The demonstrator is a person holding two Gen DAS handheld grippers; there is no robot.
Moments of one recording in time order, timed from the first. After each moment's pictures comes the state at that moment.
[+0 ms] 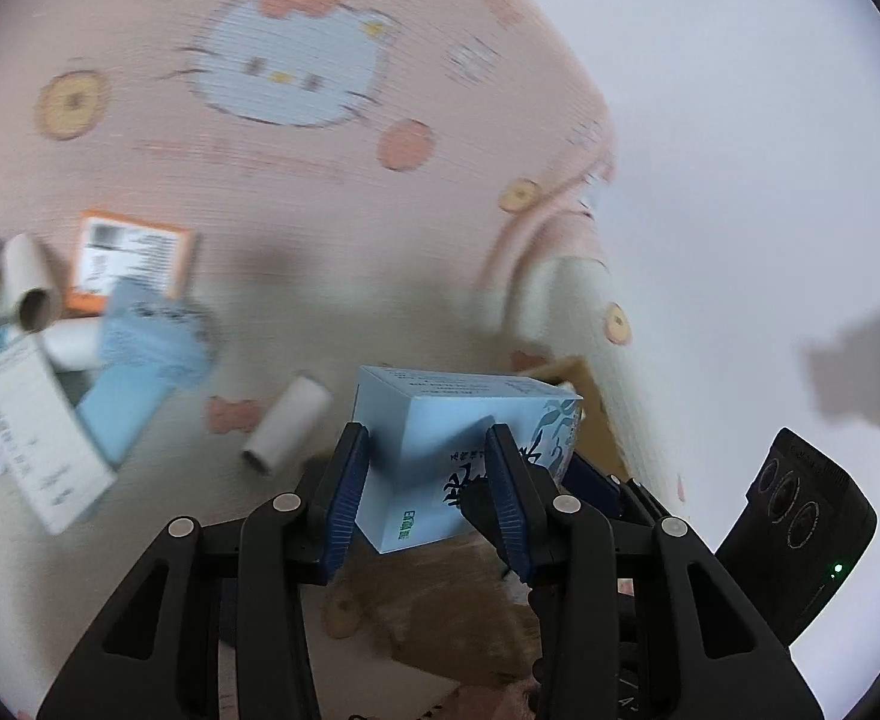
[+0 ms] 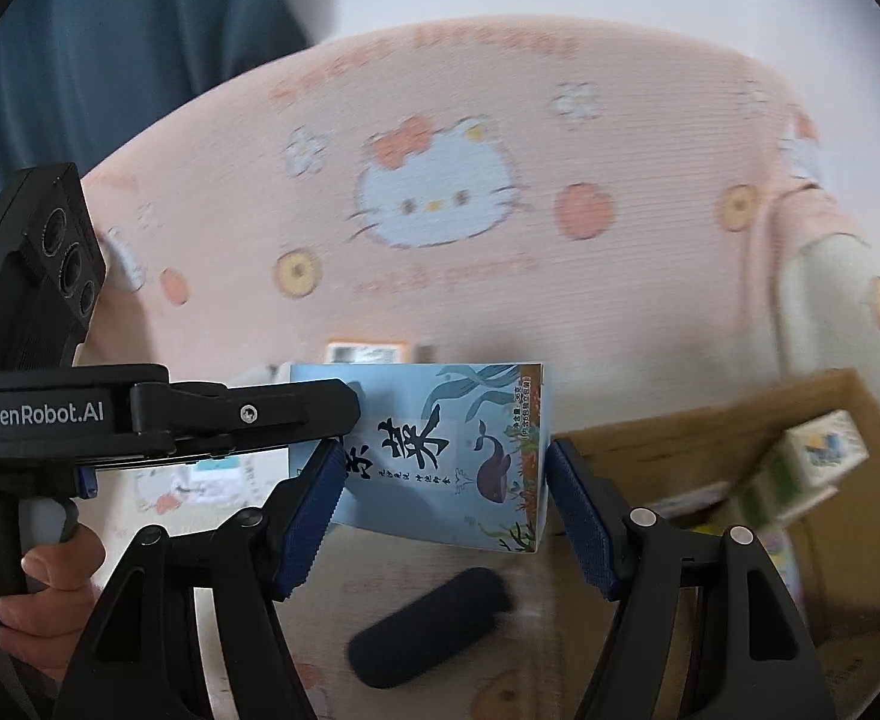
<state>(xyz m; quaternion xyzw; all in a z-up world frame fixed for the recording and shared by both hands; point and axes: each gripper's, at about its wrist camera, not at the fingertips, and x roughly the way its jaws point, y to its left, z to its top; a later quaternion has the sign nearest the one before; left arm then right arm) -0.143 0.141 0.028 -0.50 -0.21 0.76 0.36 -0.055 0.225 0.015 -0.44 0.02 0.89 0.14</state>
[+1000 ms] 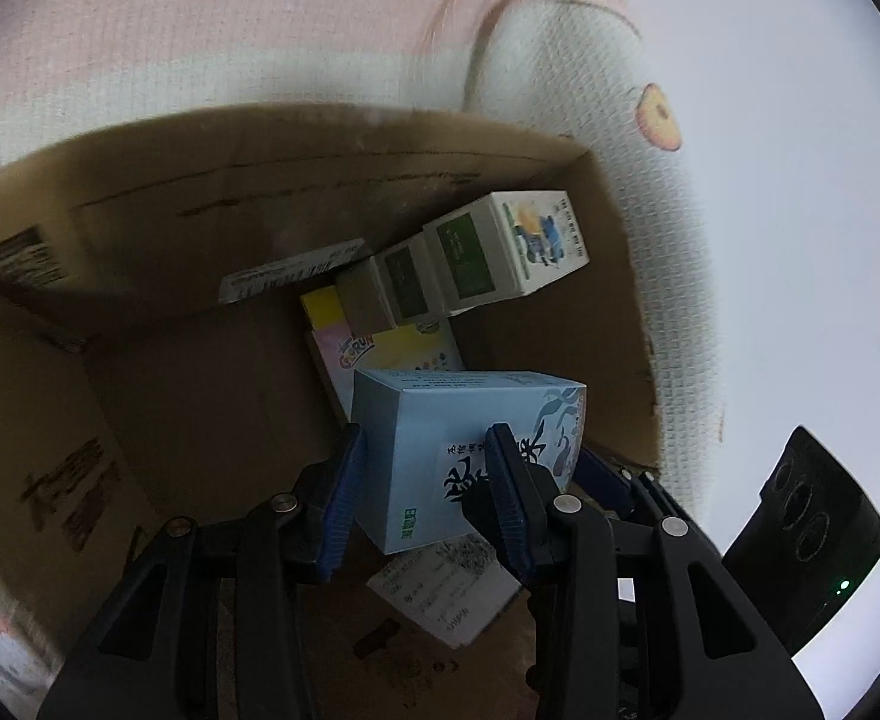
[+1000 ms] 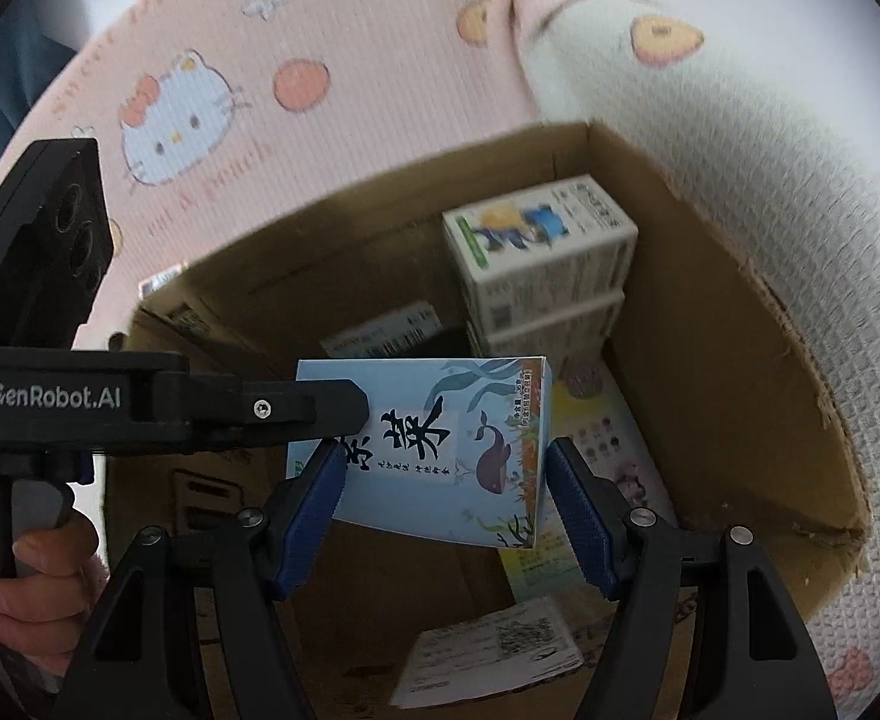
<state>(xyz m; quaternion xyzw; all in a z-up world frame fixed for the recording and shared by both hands) -0.129 0.351 -0.053 -0.67 -0.14 0.63 0.37 0.044 0.398 -0.012 -0.57 0.11 0.78 0.23</state>
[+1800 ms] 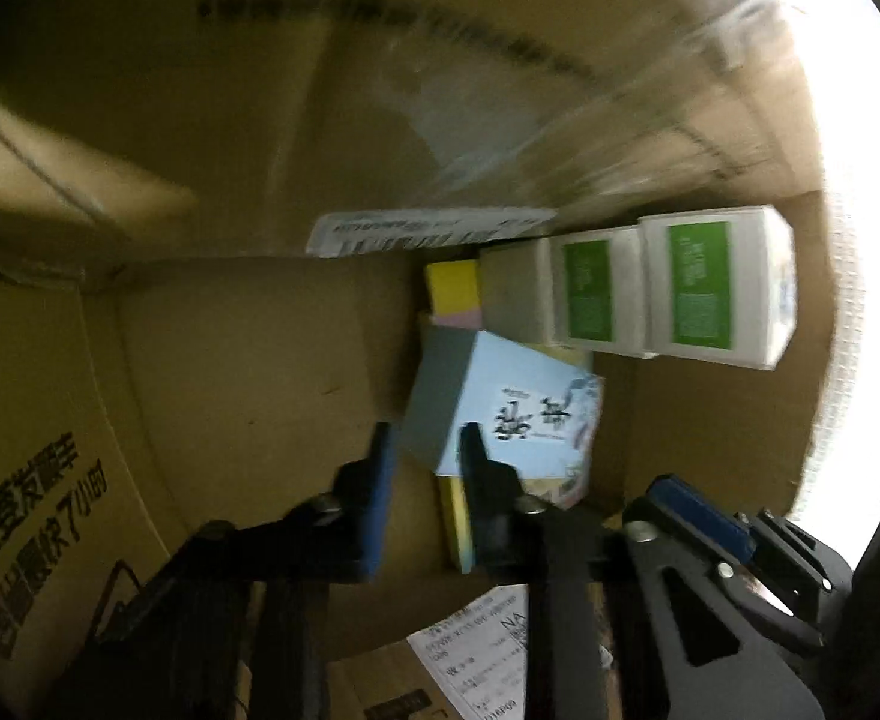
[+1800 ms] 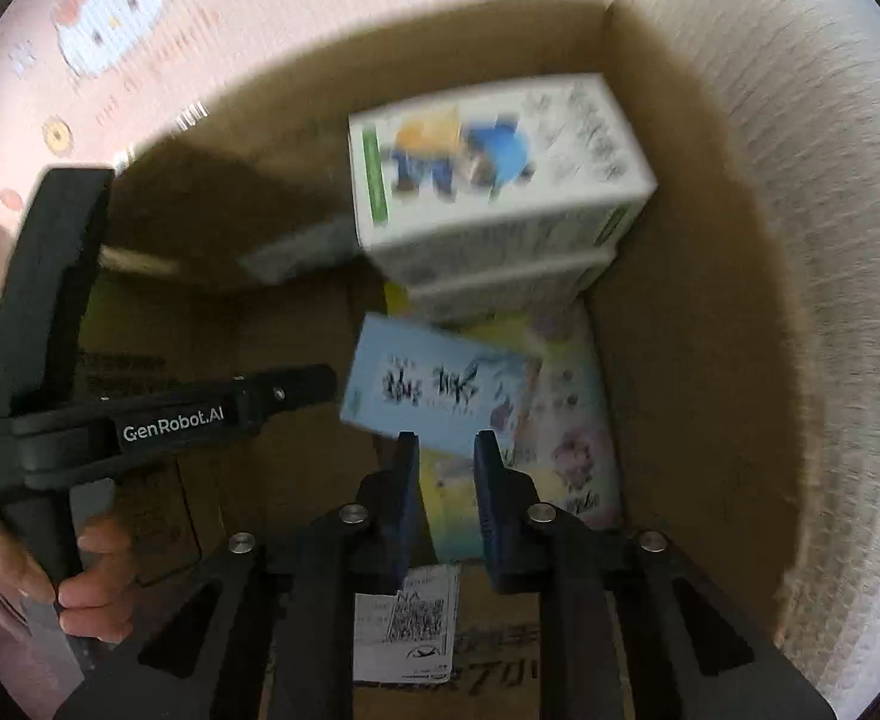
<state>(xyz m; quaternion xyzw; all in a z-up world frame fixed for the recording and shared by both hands) -0.135 0.365 -0.123 -0.75 -0.13 0.62 0.21 0.004 0.451 -0.059 -0.74 0.14 0.62 0.21</state>
